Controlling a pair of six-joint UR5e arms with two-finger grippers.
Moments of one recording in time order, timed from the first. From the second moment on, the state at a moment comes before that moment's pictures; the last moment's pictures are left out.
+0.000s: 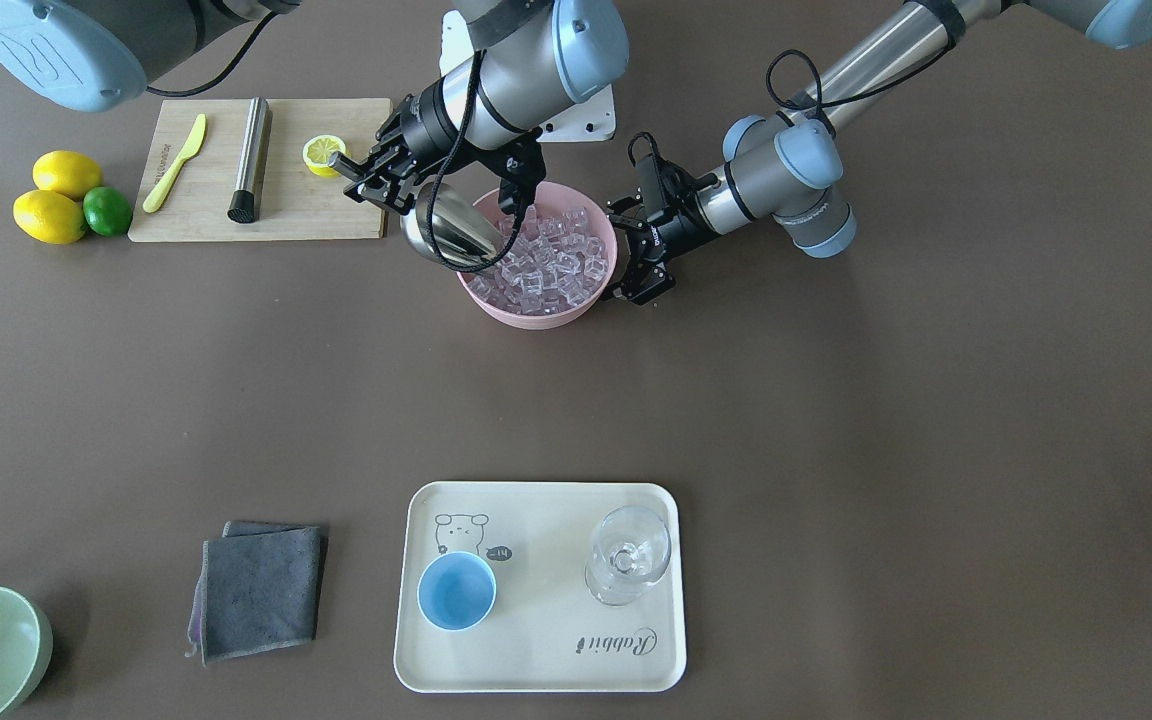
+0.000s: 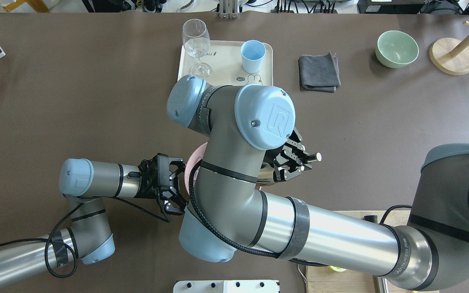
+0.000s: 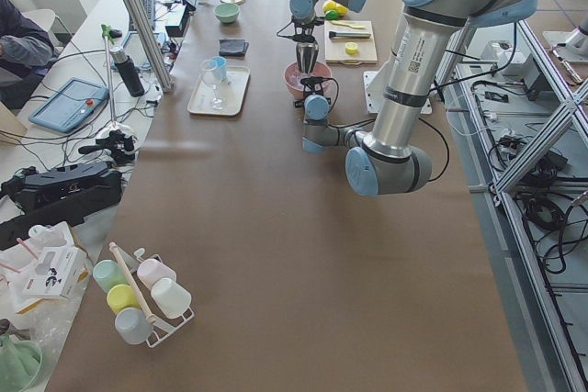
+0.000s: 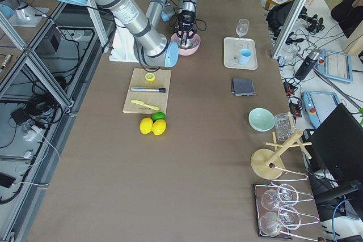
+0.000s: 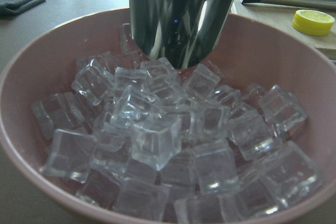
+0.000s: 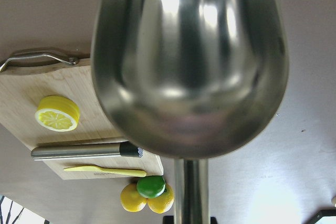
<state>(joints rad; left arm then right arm) -0.42 -2.02 -1.29 -3.10 -1.91 -0.15 0.46 -0.52 1.62 -2.75 1.65 -0.38</state>
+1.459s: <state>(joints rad) -0.42 -2.02 -1.29 -3.10 -1.91 -0.15 0.44 -0.59 1.64 -2.53 1.67 -0.29</state>
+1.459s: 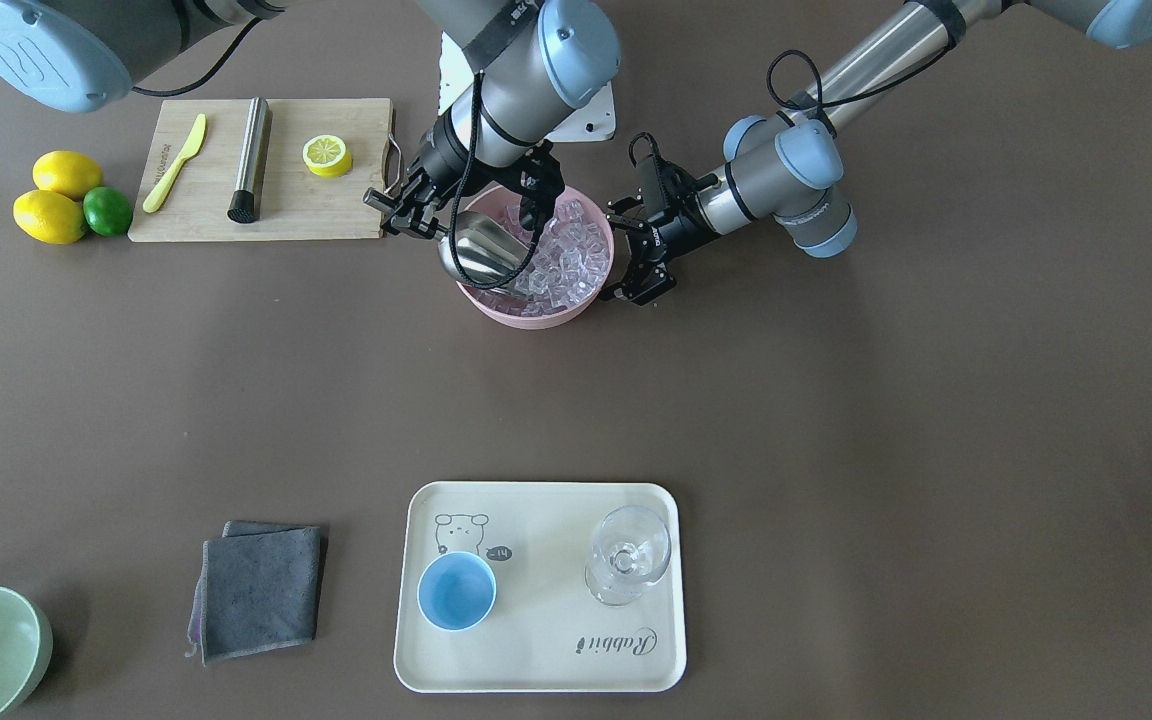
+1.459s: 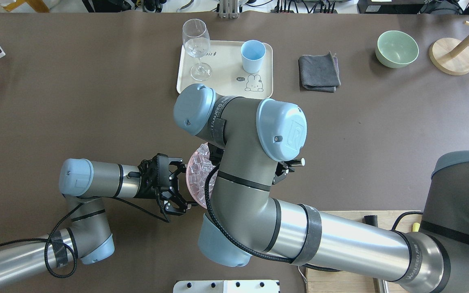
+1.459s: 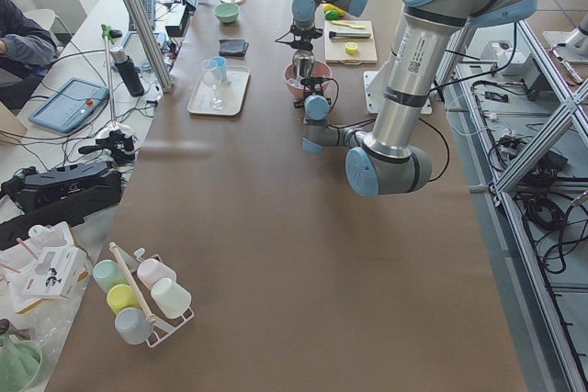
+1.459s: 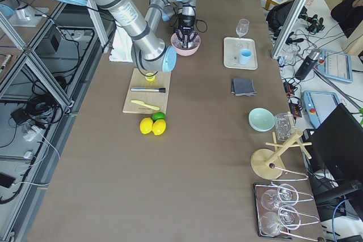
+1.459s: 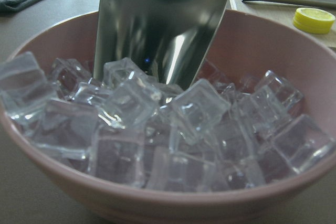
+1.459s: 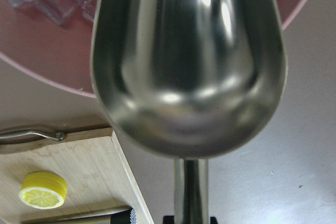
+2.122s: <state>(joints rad) -0.42 -2.01 -1.29 -3.09 -1.91 -0.15 0.44 -0.67 1.71 -2.41 1.69 -0.20</state>
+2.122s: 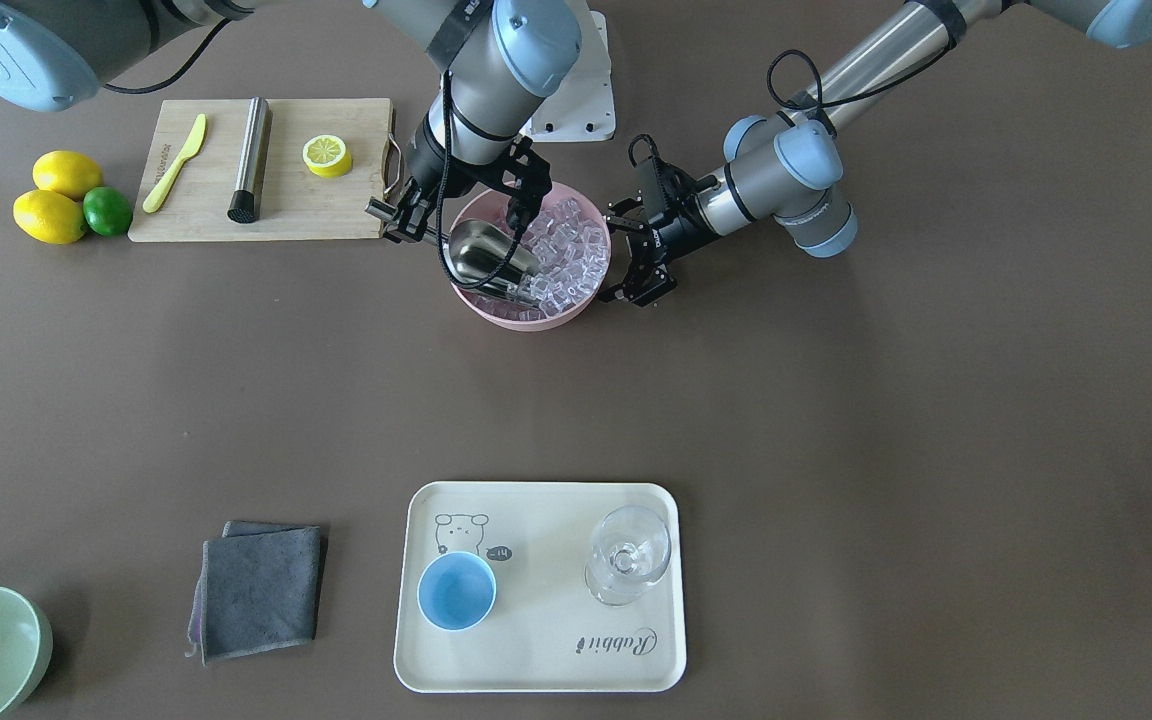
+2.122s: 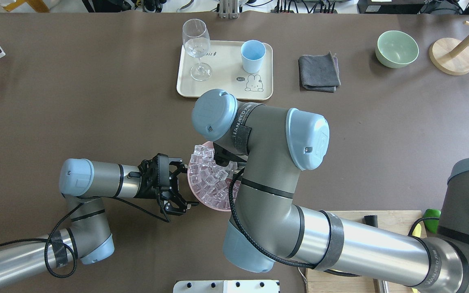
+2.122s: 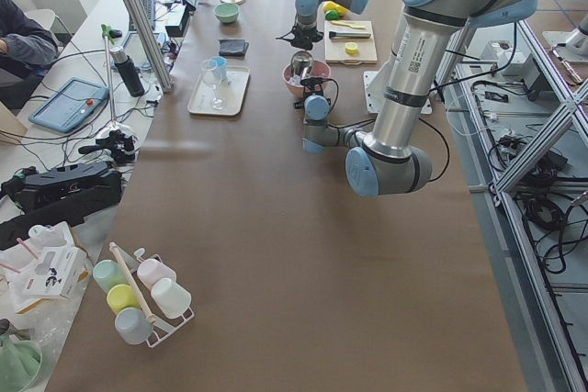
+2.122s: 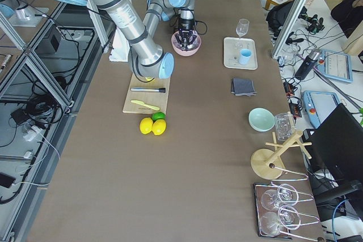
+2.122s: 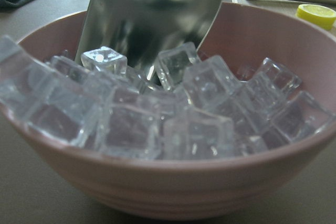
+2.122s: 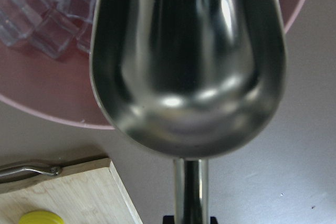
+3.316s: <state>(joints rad) -0.42 -2.01 -1.29 -3.08 -1.91 -0.15 0.44 -0.76 1.79 -2.23 1.73 -0.05</state>
